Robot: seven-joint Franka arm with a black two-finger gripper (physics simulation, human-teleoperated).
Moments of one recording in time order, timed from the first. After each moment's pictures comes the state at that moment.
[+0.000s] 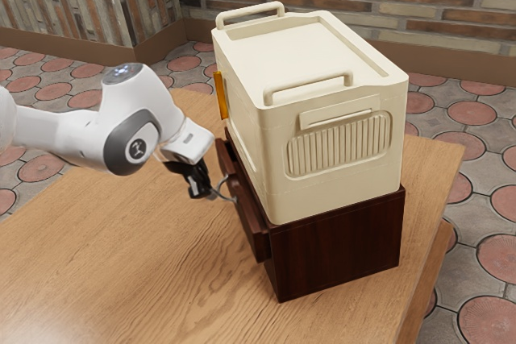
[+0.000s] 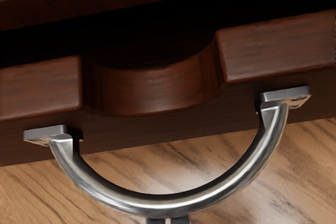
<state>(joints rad) -0.68 -0.06 0.54 -2.32 -0.13 2.56 0.88</state>
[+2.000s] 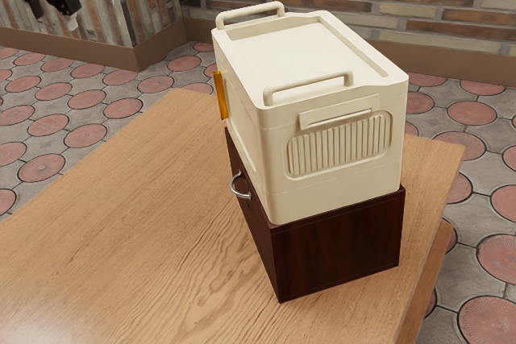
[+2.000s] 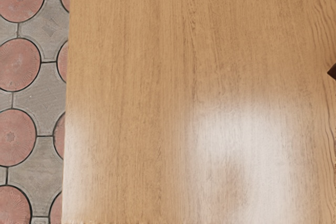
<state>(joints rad) -0.49 0.06 0.81 -1.29 0.05 1.55 0.35</state>
